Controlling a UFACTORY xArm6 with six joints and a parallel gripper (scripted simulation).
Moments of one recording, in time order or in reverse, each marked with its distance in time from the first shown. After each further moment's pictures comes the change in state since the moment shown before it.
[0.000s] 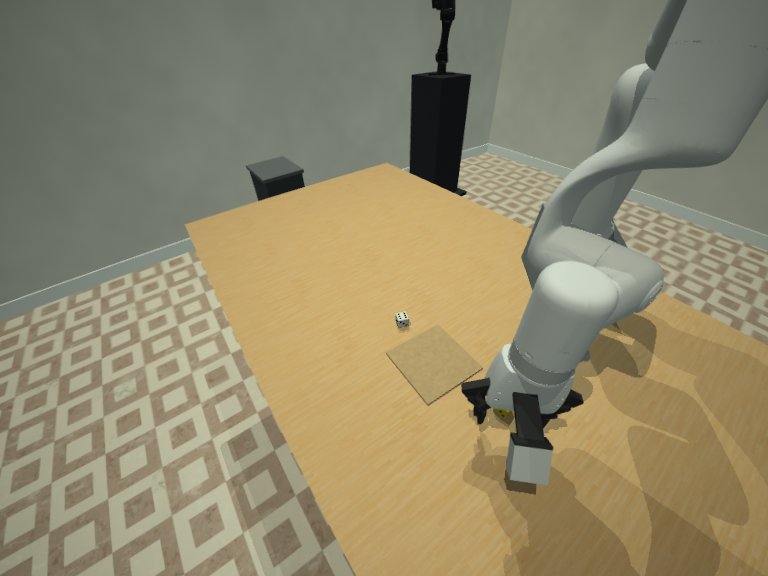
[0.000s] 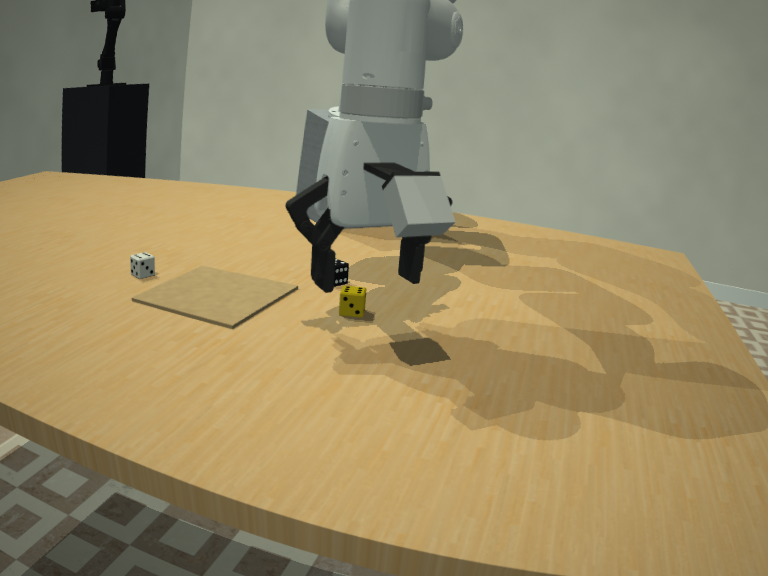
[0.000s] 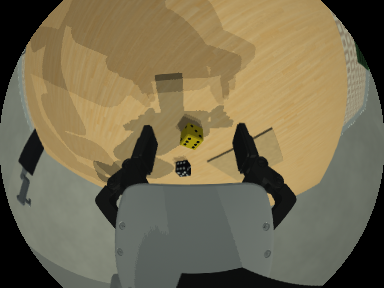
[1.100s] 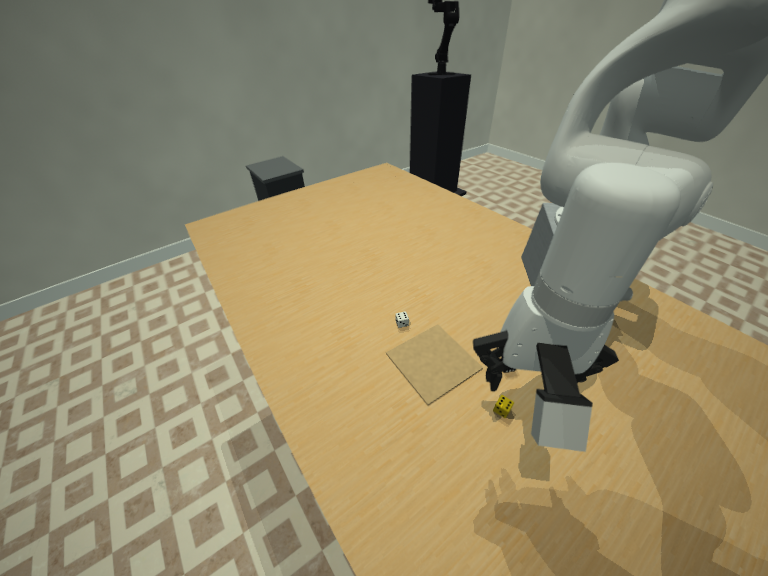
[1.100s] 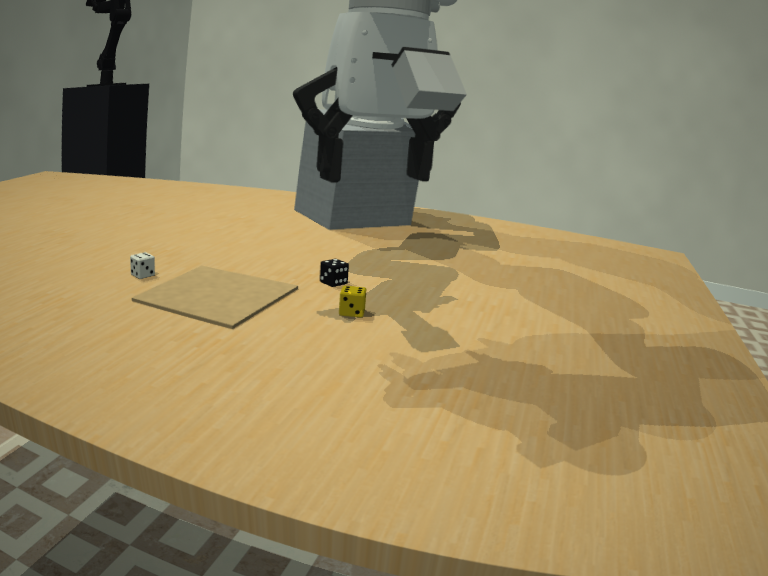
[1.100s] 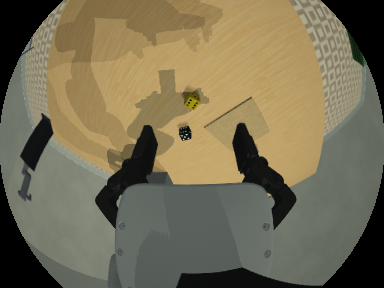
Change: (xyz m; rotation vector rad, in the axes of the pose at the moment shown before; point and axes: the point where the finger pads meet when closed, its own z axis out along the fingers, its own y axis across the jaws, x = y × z) arm 0.001 0.000 -0.102 -0.001 0.002 0.000
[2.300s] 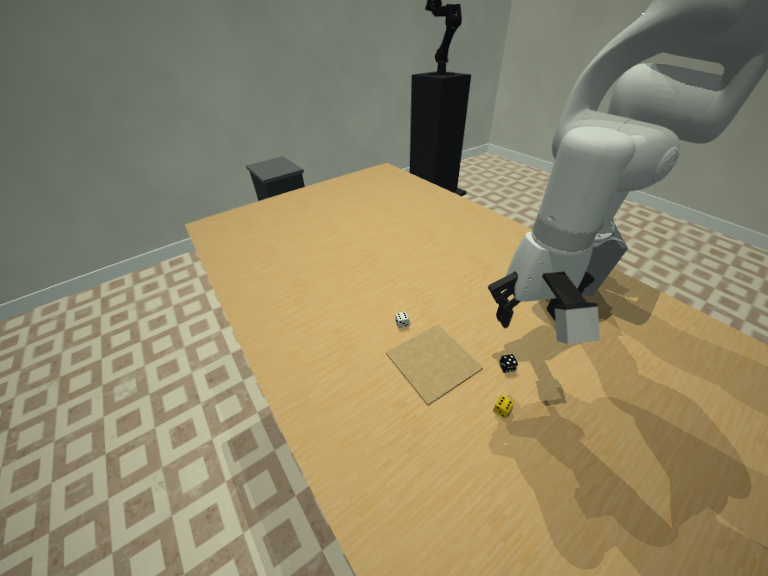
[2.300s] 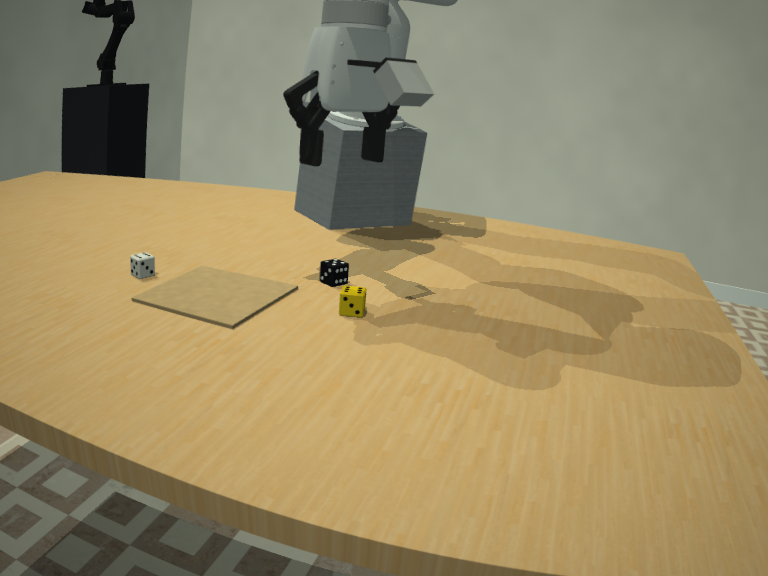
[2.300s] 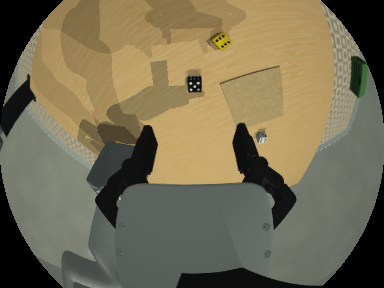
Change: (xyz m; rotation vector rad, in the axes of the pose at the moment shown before) arm -0.133 -0.028 0.004 -0.001 -0.005 -0.277
